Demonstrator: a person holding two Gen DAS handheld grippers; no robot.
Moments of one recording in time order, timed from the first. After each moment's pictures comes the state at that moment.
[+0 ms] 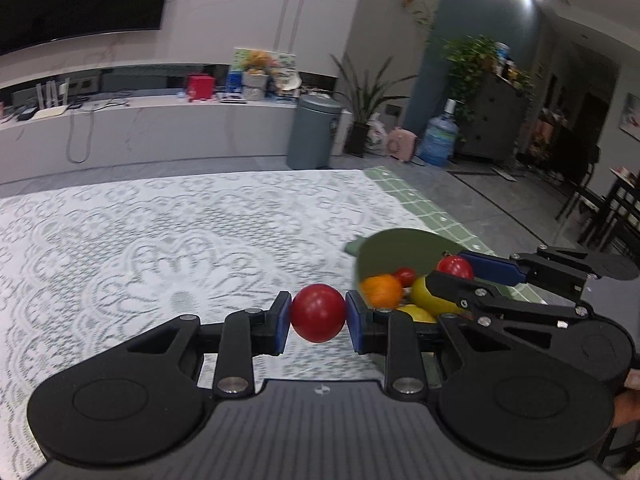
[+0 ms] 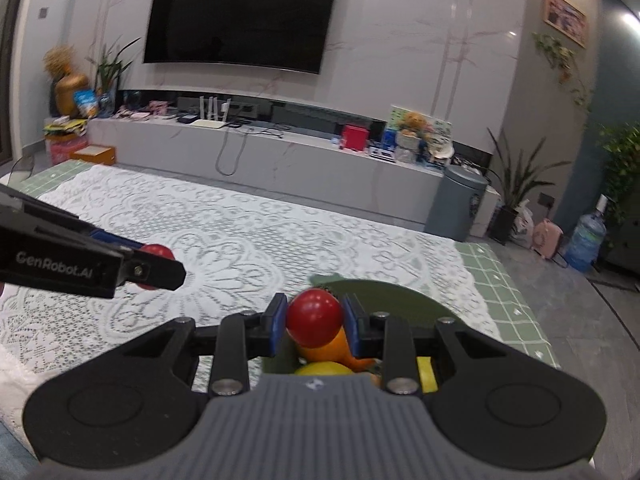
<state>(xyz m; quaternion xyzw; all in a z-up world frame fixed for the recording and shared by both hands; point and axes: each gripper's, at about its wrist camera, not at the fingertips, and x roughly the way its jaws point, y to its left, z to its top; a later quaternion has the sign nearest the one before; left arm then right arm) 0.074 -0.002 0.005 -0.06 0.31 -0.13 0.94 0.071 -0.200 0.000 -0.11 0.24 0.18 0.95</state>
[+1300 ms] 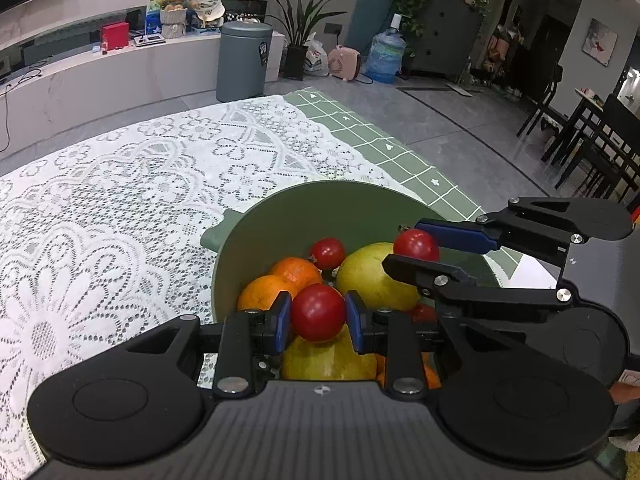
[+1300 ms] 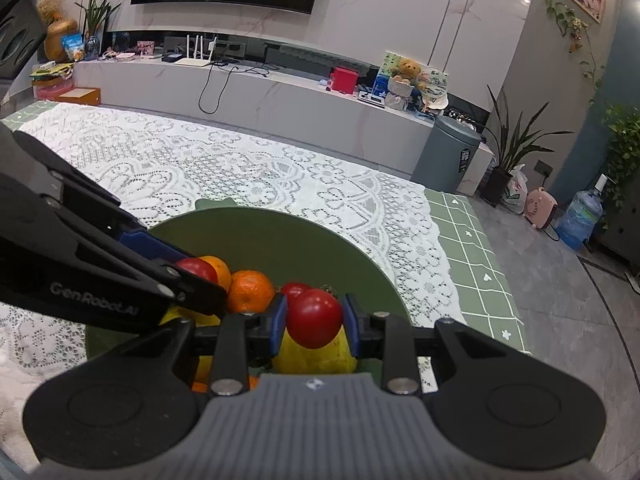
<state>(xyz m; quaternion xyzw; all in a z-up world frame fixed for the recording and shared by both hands) 0.173 -0.096 -0.044 -0.01 0.41 -0.21 0.88 0.148 -0.248 -0.037 -0.17 0.32 0.17 0.92</state>
